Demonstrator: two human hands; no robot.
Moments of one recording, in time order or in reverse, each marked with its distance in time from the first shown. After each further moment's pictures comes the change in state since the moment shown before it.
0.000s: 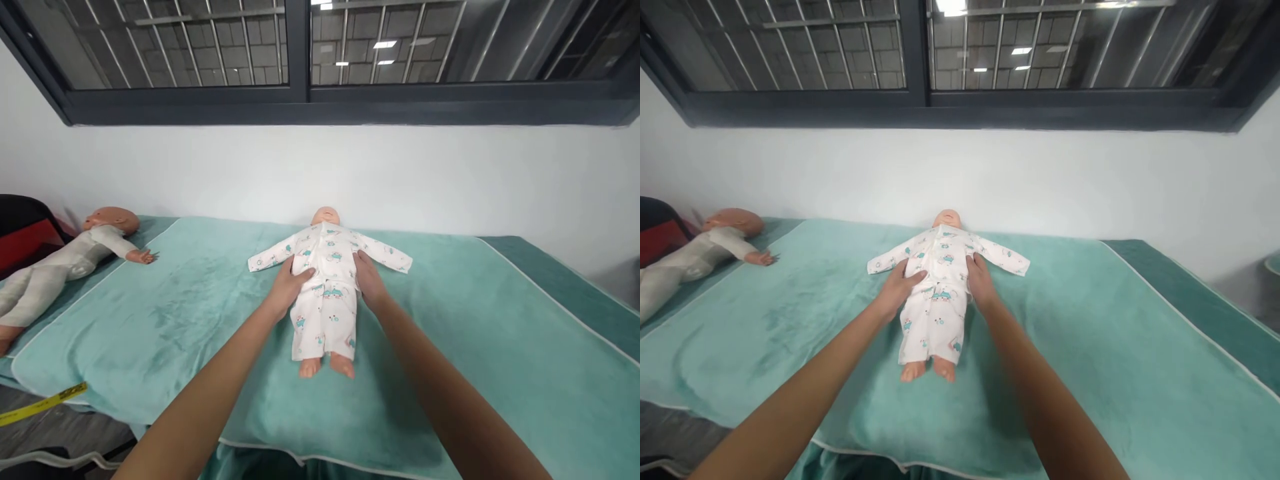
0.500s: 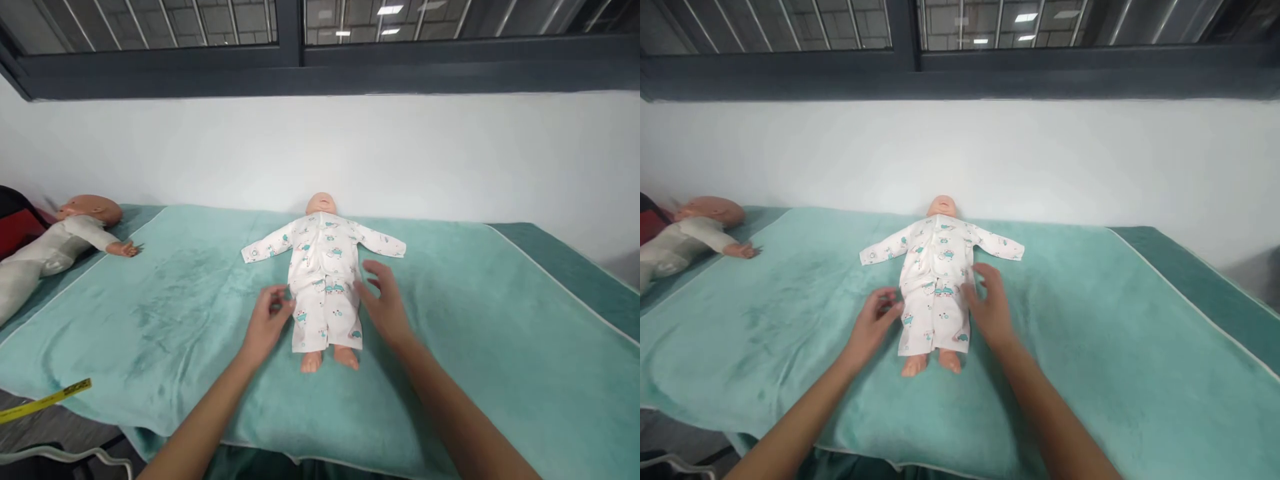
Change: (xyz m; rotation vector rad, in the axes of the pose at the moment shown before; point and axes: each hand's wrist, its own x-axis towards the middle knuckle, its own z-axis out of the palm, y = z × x) left_hand -0.056 -0.052 -0.029 0.331 0.103 0.105; right_hand -0.073 -0.002 -0.035 -0.132 -0.015 -0.286
